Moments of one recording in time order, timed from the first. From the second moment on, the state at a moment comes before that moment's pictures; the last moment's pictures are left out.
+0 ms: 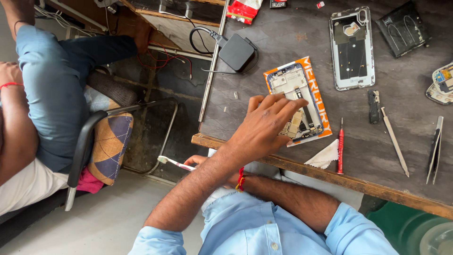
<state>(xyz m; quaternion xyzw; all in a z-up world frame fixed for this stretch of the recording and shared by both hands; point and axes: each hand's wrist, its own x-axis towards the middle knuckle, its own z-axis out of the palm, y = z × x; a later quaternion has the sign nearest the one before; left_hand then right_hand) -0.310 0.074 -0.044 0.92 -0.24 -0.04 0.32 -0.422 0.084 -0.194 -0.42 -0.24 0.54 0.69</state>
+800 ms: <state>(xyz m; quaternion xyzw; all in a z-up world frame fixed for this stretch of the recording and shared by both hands) -0.380 0.169 -0.043 0.35 -0.02 -0.04 0.94 -0.458 0.095 -0.269 -0.36 -0.06 0.56 0.74</state>
